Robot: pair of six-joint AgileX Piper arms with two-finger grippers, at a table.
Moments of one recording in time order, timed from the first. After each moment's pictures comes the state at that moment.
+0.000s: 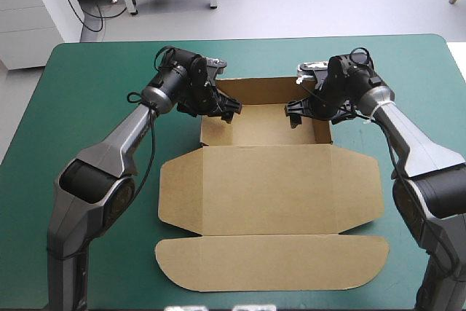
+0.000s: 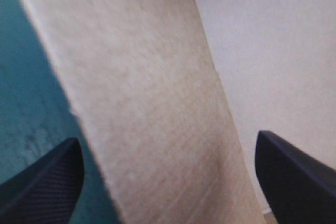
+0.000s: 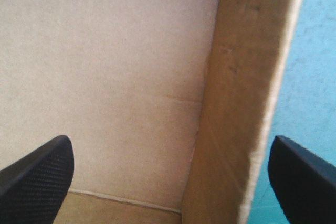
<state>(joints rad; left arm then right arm) -0.48 2.12 -2.04 -0.05 1.24 -0.14 0.26 1.92 -1.71 0.08 1.10 0.05</state>
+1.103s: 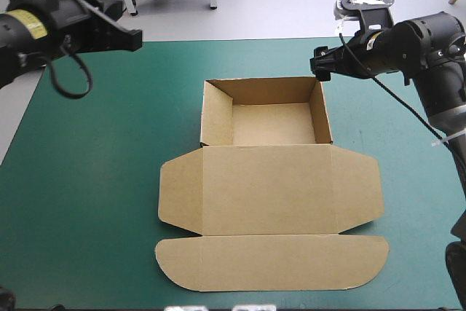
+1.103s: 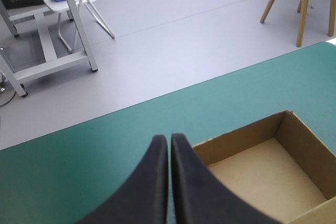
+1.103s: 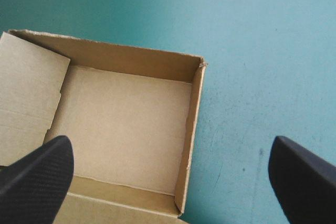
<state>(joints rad) -0.48 1.44 -2.27 0.09 1.25 0.01 0.26 1.57 -1.92 0.01 1.21 0.07</state>
